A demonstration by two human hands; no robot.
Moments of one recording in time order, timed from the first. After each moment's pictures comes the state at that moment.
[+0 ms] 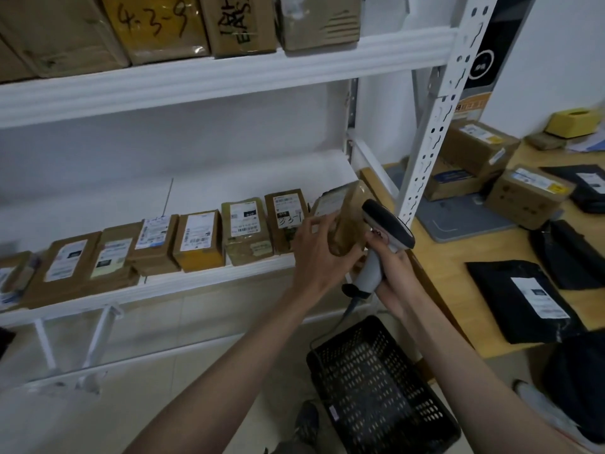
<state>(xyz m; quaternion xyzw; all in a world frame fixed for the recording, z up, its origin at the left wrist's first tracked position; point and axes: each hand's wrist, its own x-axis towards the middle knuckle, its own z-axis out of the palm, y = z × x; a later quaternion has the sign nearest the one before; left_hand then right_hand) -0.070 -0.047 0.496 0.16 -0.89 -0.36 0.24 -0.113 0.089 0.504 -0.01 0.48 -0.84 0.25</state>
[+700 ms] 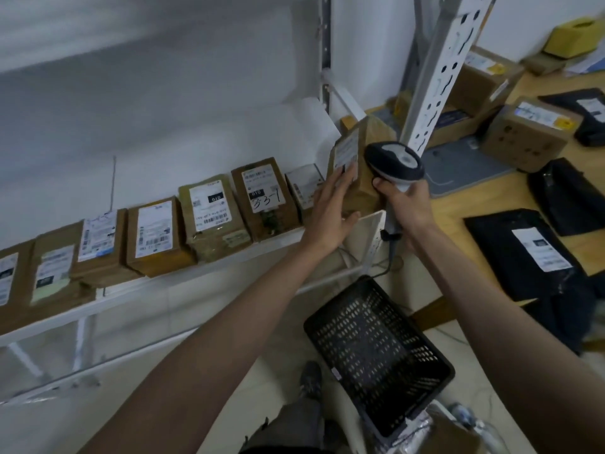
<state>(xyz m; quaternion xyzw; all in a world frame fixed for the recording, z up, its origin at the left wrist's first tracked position) -0.177 -0.071 0.451 0.04 -0.92 -0.38 0.10 -0.242 0.075 0.478 -0.05 0.74 -0.67 0.05</state>
